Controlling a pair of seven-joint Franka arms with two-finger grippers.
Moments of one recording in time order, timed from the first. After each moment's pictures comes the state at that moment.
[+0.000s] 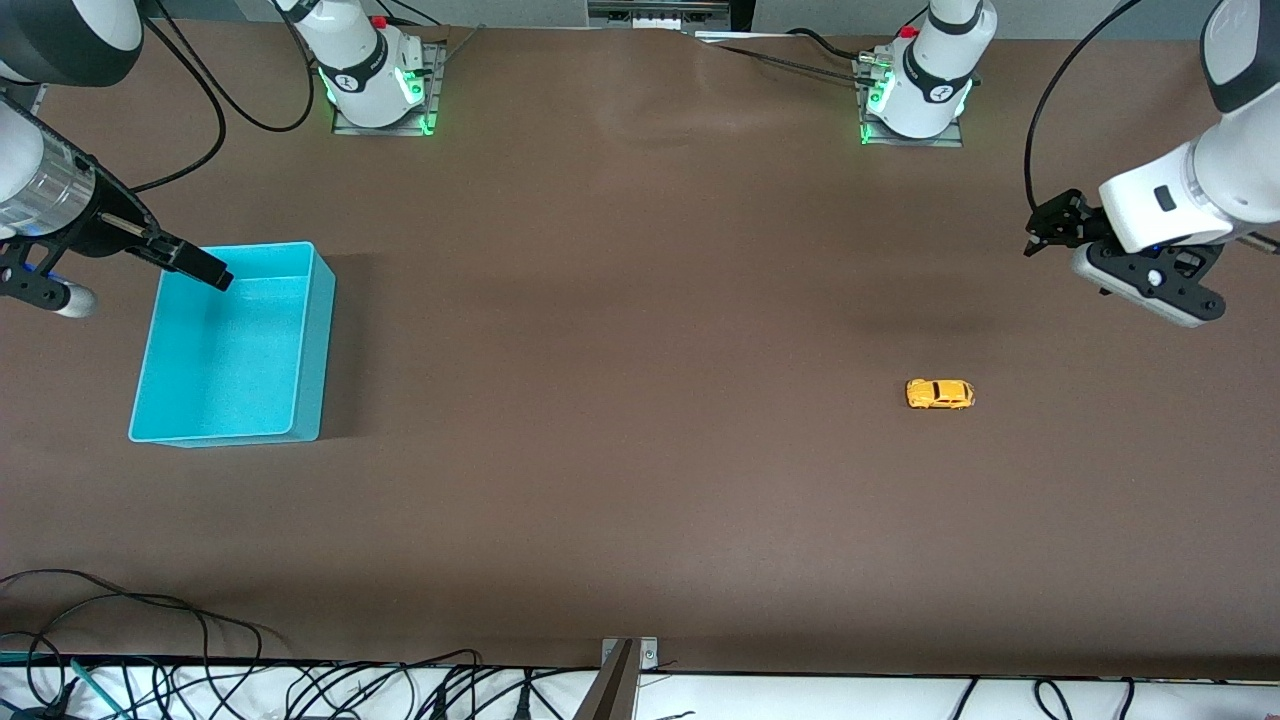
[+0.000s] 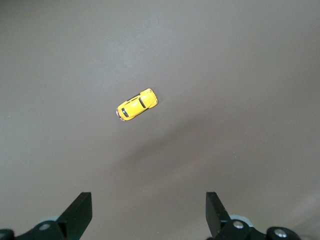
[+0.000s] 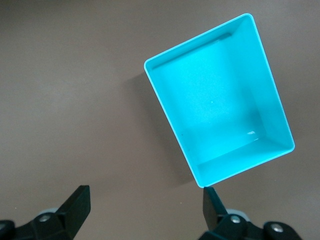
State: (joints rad) left arm 0.01 0.06 -0.06 -1.68 -0.01 1.60 0.49; right arm -0.07 0.03 0.12 -1.70 0.01 1.68 0.41
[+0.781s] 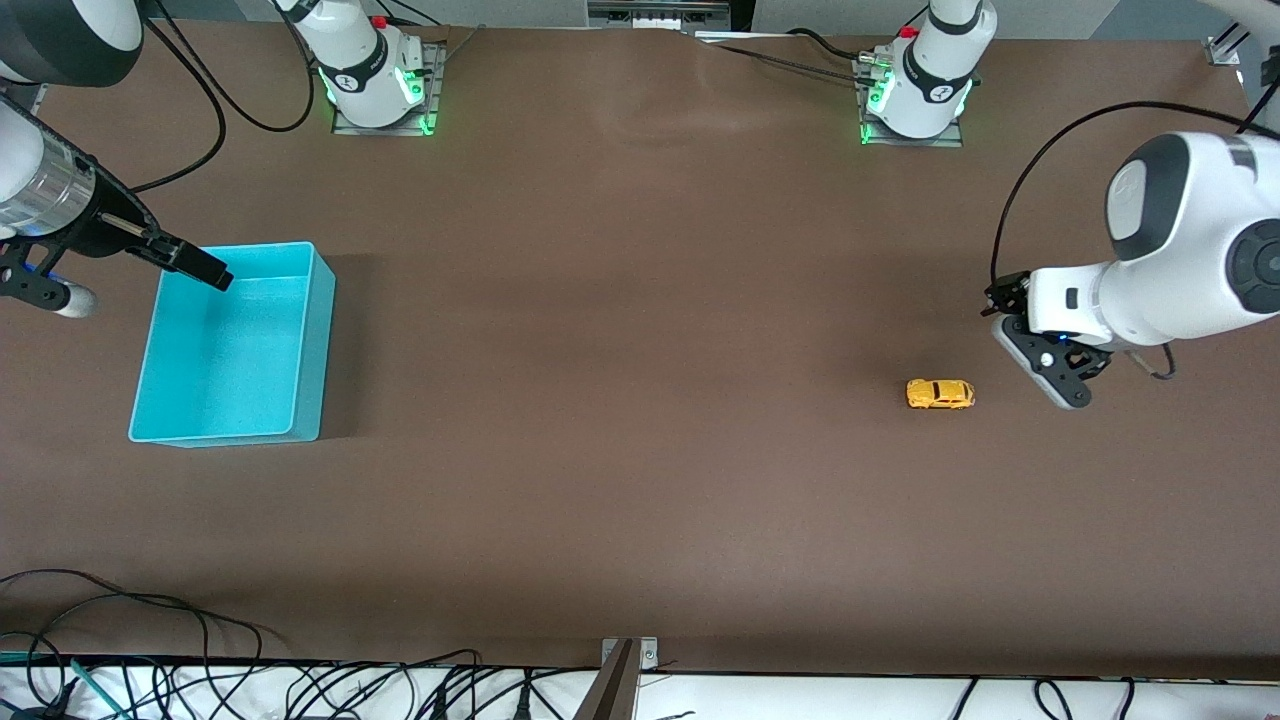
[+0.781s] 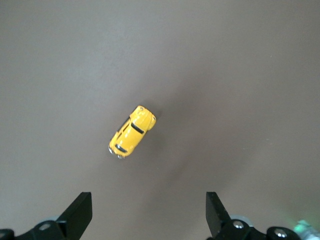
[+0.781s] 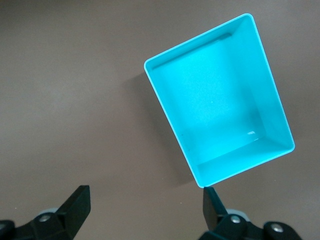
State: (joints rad) left arm 0.01 0.26 -0.06 -1.78 -0.01 1.87 0.88; right arm -0.07 0.03 0.12 -1.70 0.01 1.68 0.41
